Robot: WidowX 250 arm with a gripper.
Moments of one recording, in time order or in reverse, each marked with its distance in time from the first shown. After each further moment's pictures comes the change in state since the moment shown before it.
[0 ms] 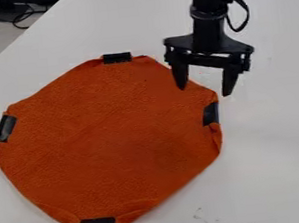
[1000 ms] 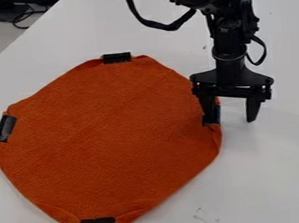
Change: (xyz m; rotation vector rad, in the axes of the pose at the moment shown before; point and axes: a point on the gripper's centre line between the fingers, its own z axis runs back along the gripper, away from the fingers) arm 0.005 -0.033 -0.054 -0.129 -0.008 -0.013
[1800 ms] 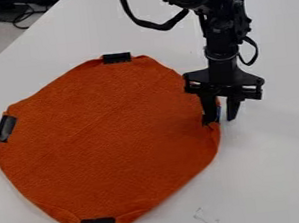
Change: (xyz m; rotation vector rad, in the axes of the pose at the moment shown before) arm 0.005 0.013 -0.006 0.047 -0.012 -0.018
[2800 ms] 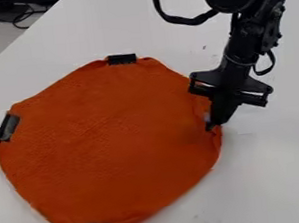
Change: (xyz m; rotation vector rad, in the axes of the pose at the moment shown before) arm -0.017 -0.008 0.019 0.240 0.040 0.119
